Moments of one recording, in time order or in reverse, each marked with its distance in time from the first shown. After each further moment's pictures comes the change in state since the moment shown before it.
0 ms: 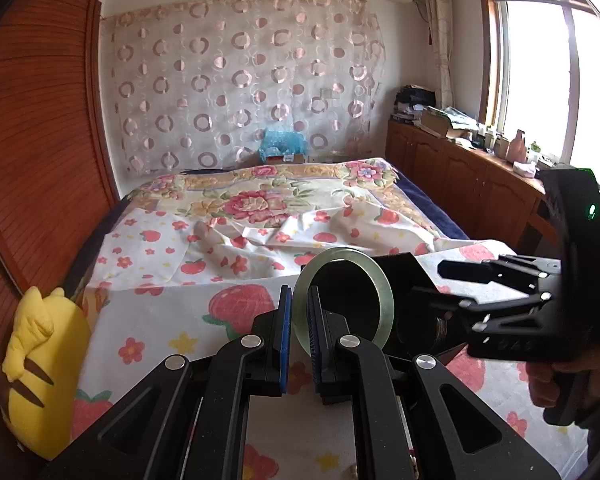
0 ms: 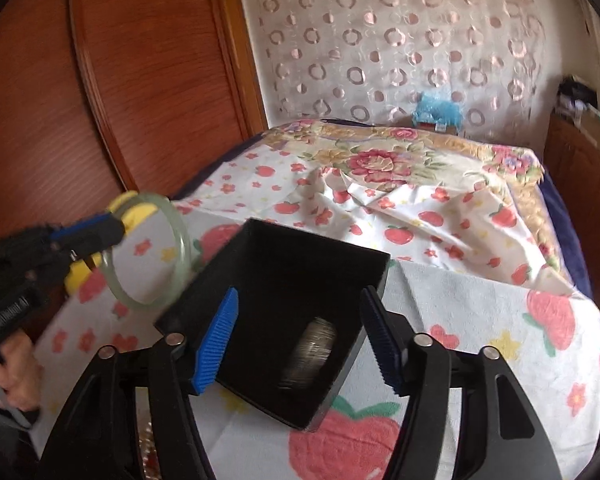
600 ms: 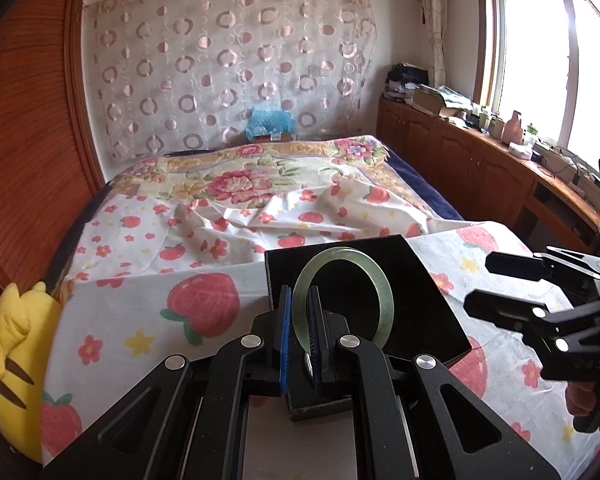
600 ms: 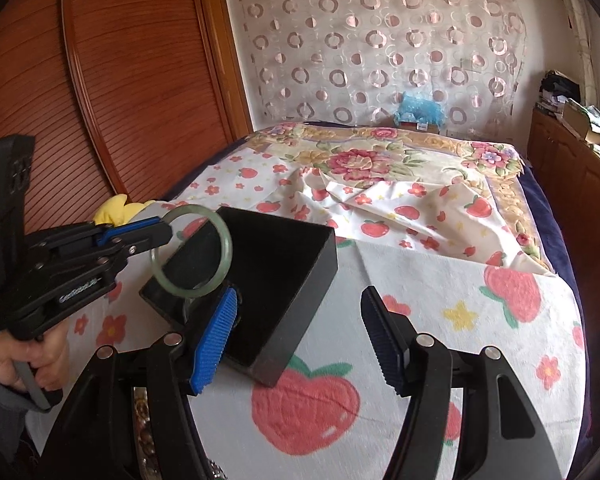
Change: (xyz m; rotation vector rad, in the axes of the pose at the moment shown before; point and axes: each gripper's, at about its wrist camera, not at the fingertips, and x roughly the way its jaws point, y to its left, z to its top) left arm 0.050 -0.023 -0.002 0.014 0.088 -0.037; right arm -0.035 -0.017 -0.030 -0.008 -0.001 -0.063
